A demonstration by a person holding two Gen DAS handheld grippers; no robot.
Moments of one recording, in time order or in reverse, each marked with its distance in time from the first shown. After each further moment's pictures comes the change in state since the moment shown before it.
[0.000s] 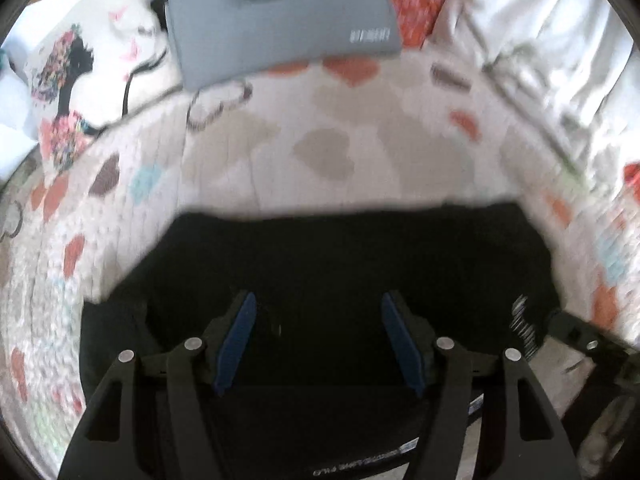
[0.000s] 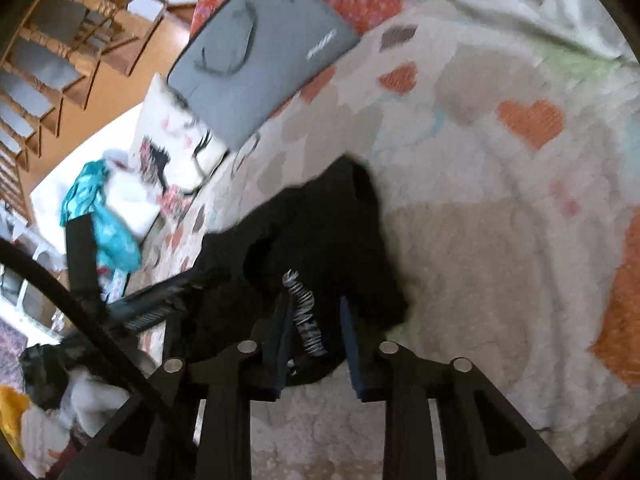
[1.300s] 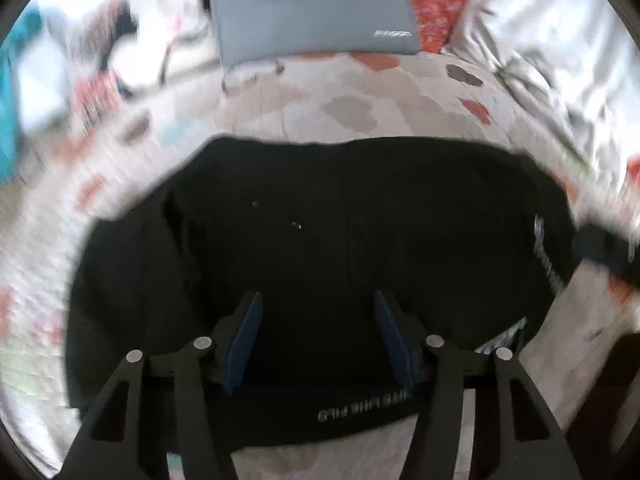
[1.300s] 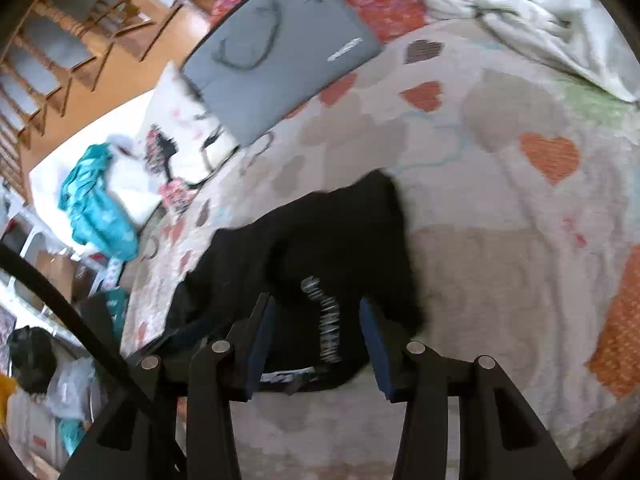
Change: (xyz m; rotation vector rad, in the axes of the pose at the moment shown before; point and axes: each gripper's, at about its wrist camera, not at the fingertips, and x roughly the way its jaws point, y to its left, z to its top) left arm -0.006 -0.003 -0.088 -0.014 -0.088 0.130; right arm 0.001 0.019 0.005 -0.052 0.026 -0.010
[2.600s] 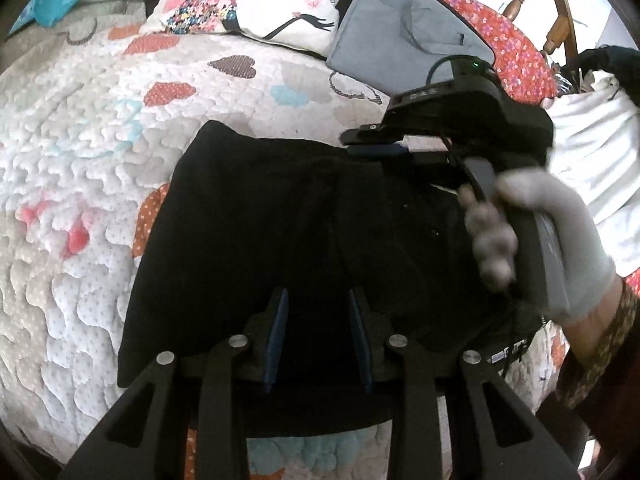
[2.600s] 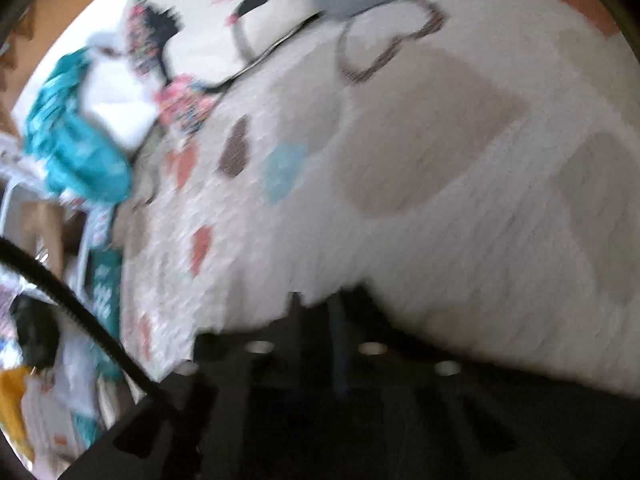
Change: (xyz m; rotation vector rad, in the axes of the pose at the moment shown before) left arm 0.003 0.151 -0.055 -0.459 -0.044 -0.287; right arm 0.279 0.167 0.086 -0.123 0.396 0.044
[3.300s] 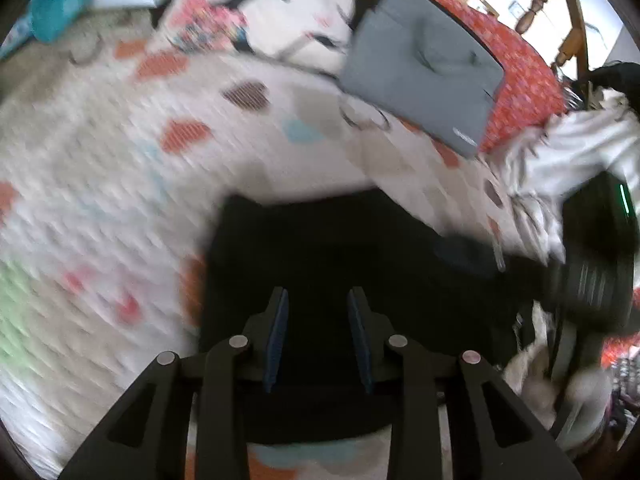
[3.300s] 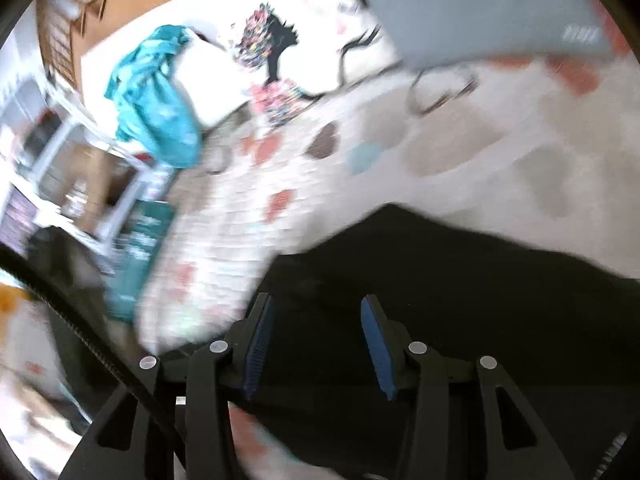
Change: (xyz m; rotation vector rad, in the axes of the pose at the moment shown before) left arm -0.023 0.009 0.042 -0.029 0.062 0.000; right arm -0.090 0.032 -0.084 -0.206 -0.054 0.175
